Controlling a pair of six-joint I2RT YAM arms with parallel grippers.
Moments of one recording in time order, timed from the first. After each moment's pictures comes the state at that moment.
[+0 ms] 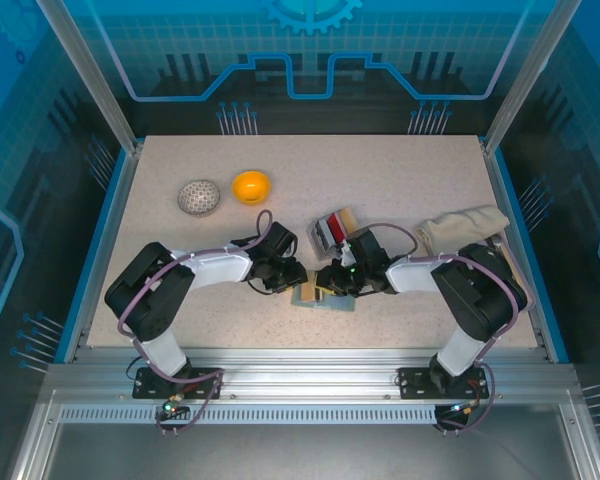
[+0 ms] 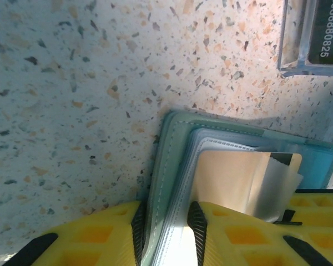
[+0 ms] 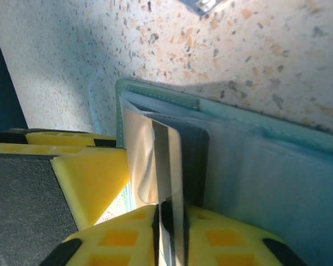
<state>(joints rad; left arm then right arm) -0.64 1.72 0.89 -0.28 0.27 -0.98 0.58 1.68 0.66 0.10 -0.57 0.96</state>
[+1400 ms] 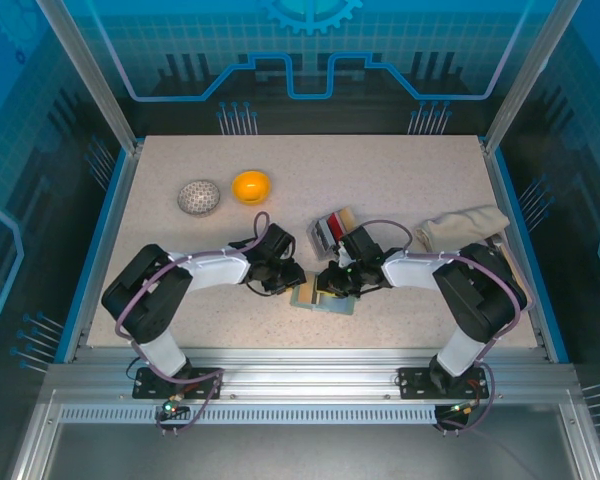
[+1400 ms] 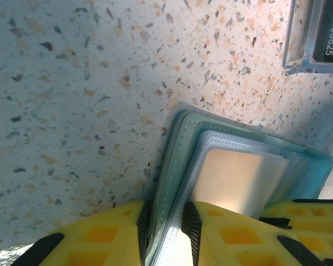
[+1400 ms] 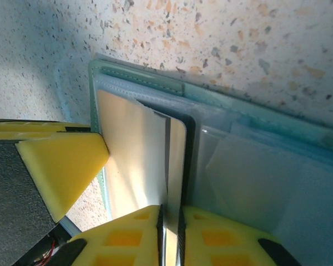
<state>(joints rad) -0.64 1.70 0.85 -0.26 0.28 -1.02 0.61 1.68 0.75 -0.12 -0.53 0.88</state>
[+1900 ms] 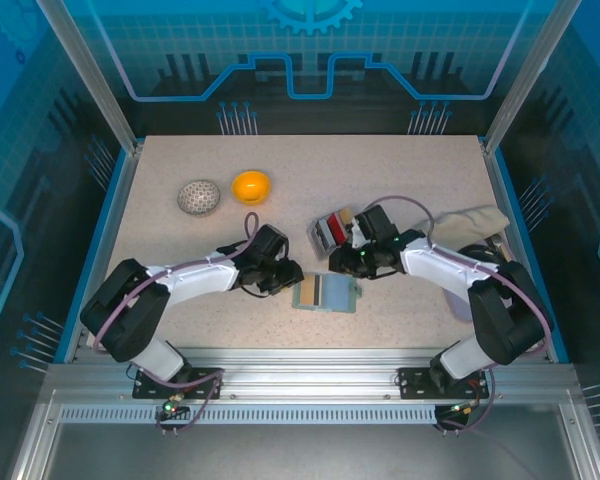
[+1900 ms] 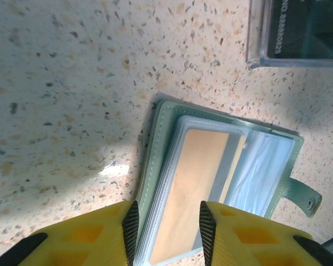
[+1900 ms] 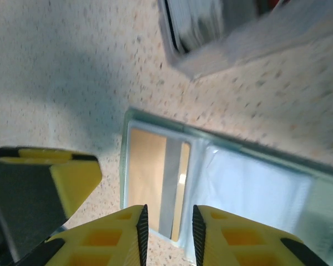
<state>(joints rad) -0.64 1.55 0.81 -0.29 0.23 -1.05 0.51 1.51 0.89 -0.44 -0.39 0.65</state>
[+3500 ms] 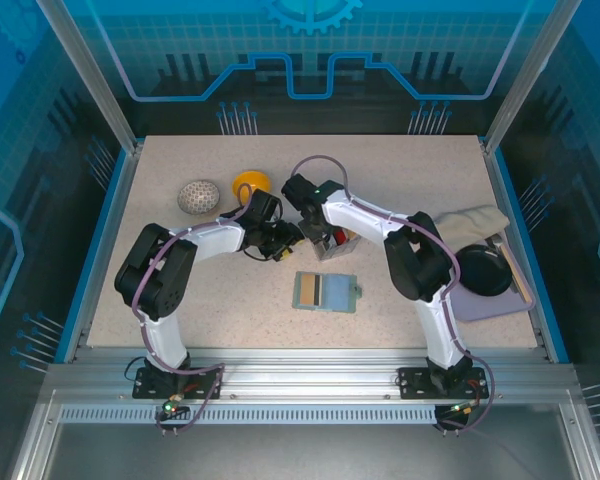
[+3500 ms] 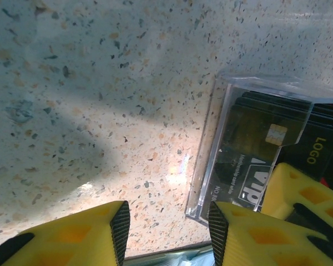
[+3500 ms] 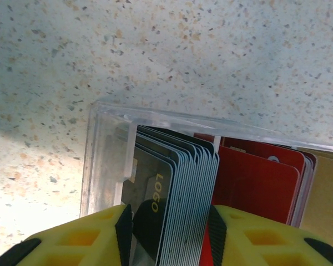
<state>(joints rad) -0.43 1.85 1.08 -0.22 0.38 -1.11 0.70 2.16 1.76 -0.96 0.37 0.16</state>
